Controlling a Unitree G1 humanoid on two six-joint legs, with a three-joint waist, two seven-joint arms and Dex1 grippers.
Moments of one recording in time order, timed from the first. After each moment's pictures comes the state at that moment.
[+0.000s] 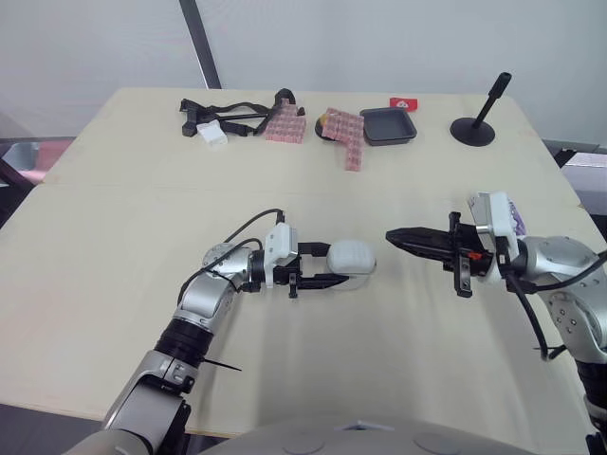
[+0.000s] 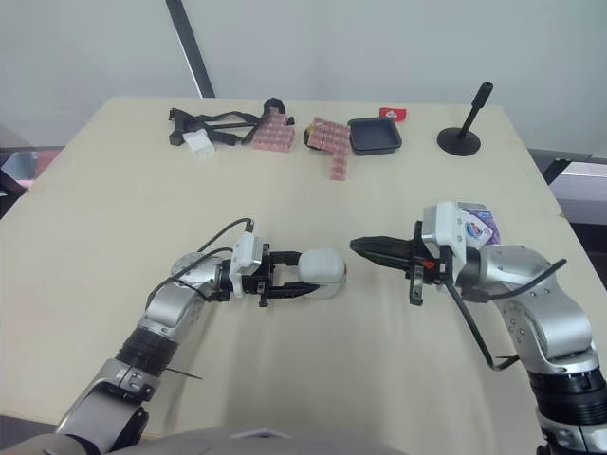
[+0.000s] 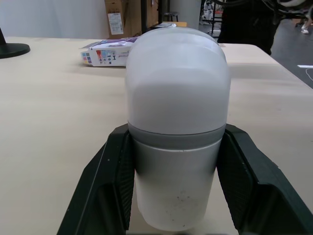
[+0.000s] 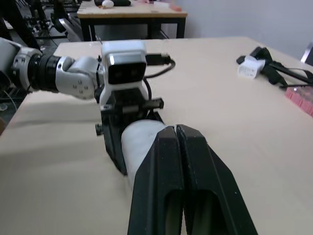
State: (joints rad) left arm -0.35 0.25 -0.27 0.21 -0.32 -0.11 -1.24; right arm -0.15 -0.64 -0.10 -0.42 0.65 0.39 1.07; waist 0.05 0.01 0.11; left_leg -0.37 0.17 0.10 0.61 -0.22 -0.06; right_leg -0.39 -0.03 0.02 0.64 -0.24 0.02
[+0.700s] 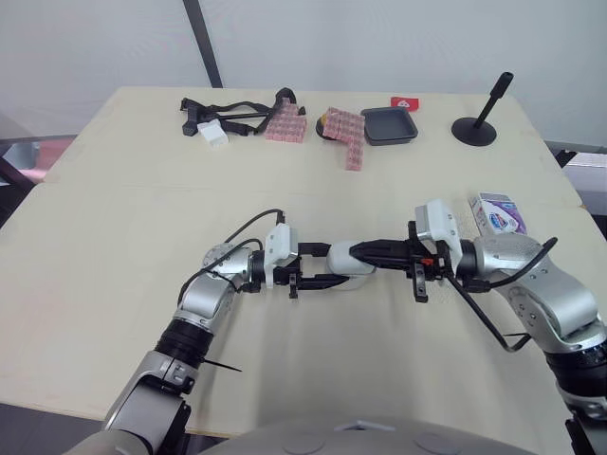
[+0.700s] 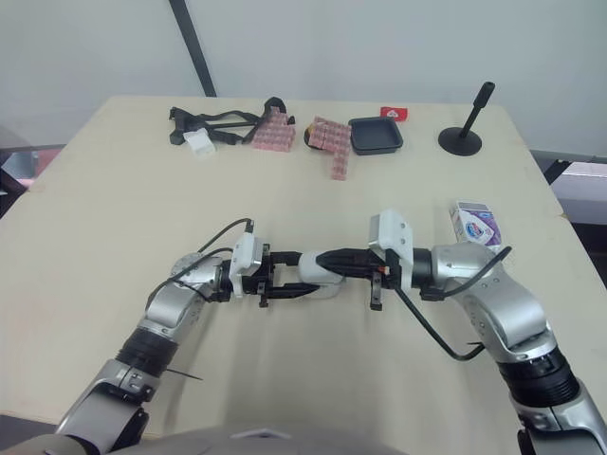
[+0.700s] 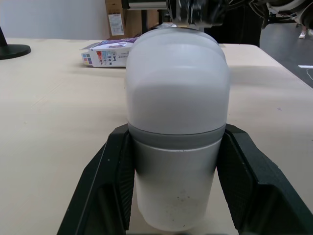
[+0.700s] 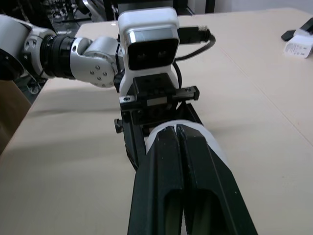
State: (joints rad) left arm -0.34 0.25 -0.27 0.21 -0.32 -0.12 -1.23; right arm -0.22 -0.63 0.10 -0.44 0.55 0.45 1.03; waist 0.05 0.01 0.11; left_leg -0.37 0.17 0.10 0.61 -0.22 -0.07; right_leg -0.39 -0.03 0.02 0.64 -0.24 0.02
